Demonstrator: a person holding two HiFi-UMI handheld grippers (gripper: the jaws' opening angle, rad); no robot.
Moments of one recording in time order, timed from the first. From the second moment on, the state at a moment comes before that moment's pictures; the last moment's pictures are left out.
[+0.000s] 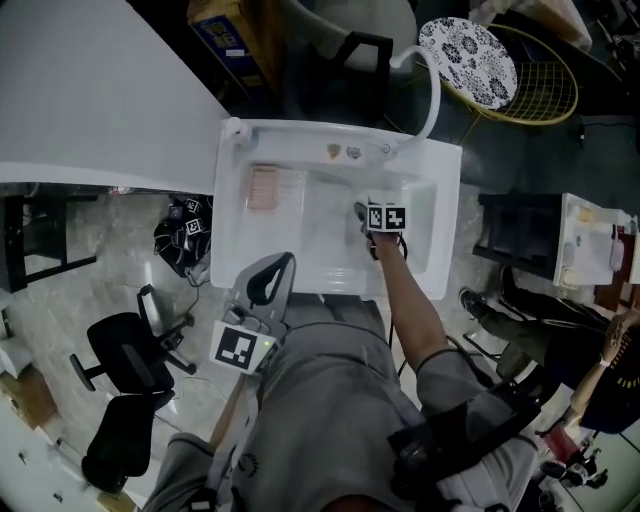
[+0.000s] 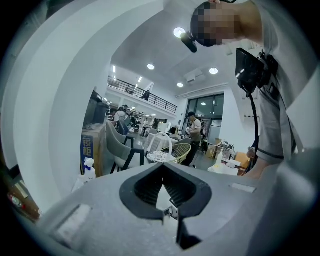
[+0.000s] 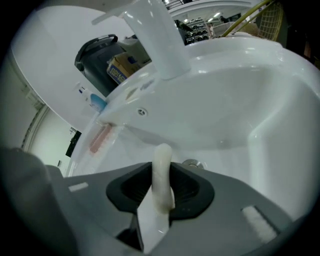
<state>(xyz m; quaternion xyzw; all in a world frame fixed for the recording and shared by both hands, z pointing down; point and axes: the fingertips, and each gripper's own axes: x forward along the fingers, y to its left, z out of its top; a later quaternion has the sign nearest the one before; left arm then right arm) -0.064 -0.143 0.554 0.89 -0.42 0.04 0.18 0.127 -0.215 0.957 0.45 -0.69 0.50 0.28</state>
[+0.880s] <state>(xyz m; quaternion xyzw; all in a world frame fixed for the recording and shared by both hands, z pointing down) -0.035 -0.170 0.481 0.93 -0.37 0.00 0.07 0.110 -0.197 0.586 0.39 -0.82 0.40 -0.11</state>
